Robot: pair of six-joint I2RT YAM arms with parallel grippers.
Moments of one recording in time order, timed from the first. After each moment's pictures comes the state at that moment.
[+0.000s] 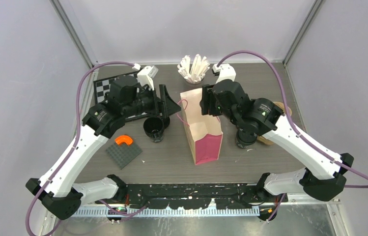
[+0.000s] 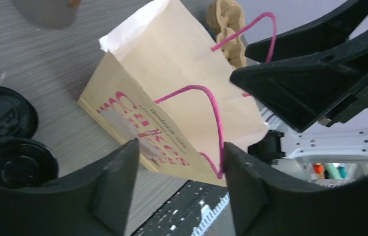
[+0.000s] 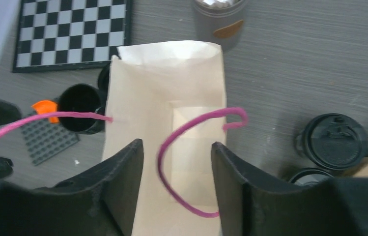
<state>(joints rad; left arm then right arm) -0.62 1.12 1.39 -0.67 0.28 -0.52 0.92 1.27 1.56 -0.85 0.45 0.49</state>
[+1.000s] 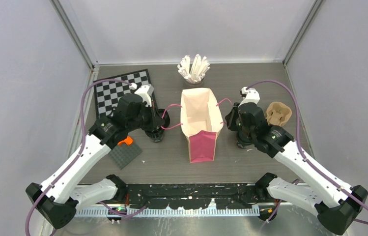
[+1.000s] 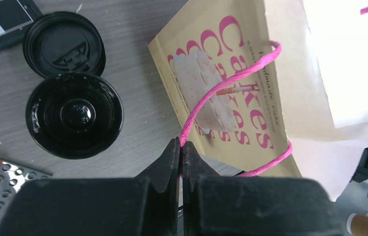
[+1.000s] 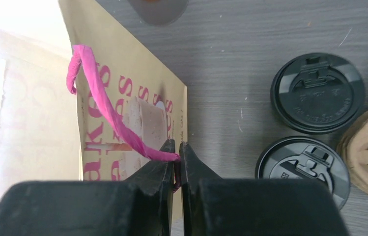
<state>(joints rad) -0.63 1.02 1.13 -0.70 0.05 -0.51 0.68 0.91 0.93 -0.55 0.37 0.53</state>
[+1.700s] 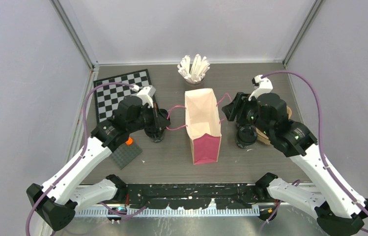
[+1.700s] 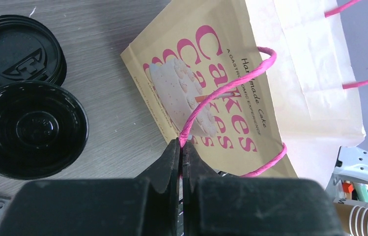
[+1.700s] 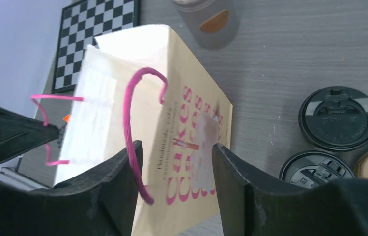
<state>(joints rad) -0.63 0.99 1.02 -0.55 0.15 -0.57 0.62 0.88 1.14 -0.67 0.18 0.53</state>
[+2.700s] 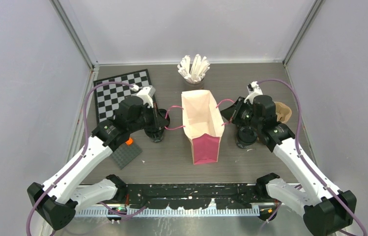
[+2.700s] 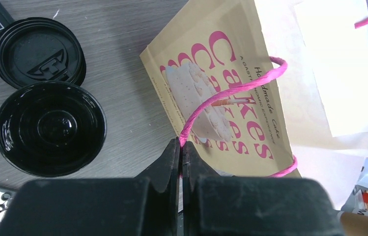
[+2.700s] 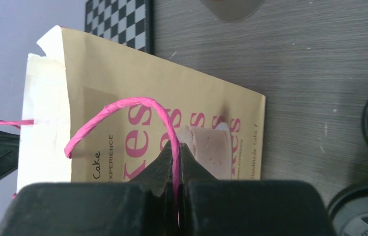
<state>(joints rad) -0.63 1.00 1.02 -0.56 0.11 -0.54 0.36 0.94 0.82 -0.30 -0.21 0.64</state>
